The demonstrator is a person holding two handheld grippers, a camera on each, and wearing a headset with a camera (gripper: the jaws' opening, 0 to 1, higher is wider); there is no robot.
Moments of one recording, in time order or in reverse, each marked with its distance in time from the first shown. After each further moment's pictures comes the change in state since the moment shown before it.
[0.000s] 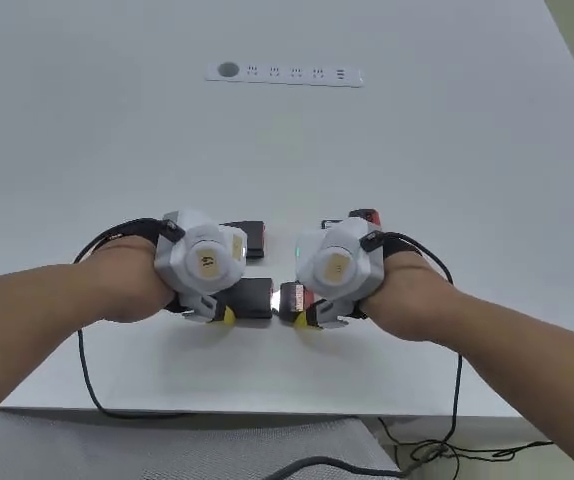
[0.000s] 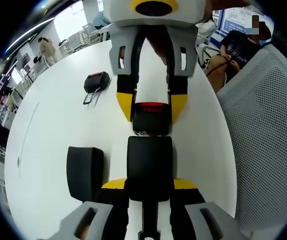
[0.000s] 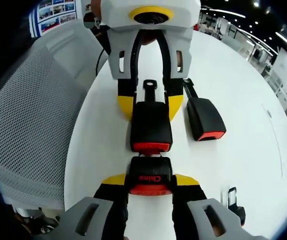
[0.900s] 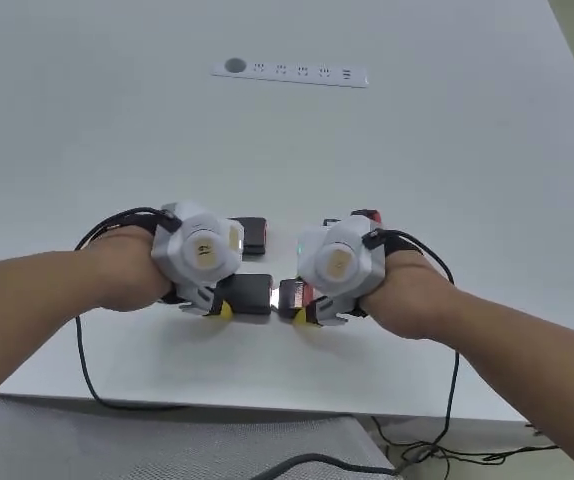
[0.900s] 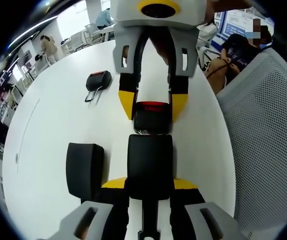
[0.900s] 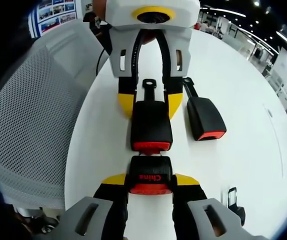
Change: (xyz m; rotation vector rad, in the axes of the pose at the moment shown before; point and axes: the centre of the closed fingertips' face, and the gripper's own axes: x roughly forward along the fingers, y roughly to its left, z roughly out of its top) left arm -0.001 0.001 -0.001 -0.024 -0.012 -0.013; right arm -0.001 0.004 0.002 0.002 0.002 0.006
